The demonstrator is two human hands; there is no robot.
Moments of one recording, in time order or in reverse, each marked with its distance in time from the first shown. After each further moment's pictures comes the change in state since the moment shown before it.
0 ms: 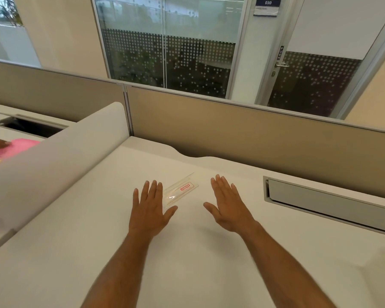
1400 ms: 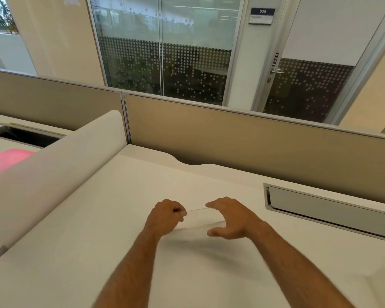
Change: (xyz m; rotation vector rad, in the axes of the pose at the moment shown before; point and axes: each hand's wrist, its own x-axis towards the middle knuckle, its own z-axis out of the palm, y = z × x) left_hand 0.035 0.024 -0.013 -0.777 -0.323 -0.144; right_hand 0.011 0.014 -0.021 0.045 -0.224 -0.118
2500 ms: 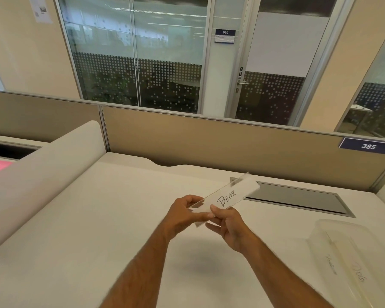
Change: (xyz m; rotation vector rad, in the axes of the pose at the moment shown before) left_hand -0.088 0.102 0.063 -0.468 -0.229 0.151; right_hand -0.120 -0.031 0.003 1.676 0.358 0.413
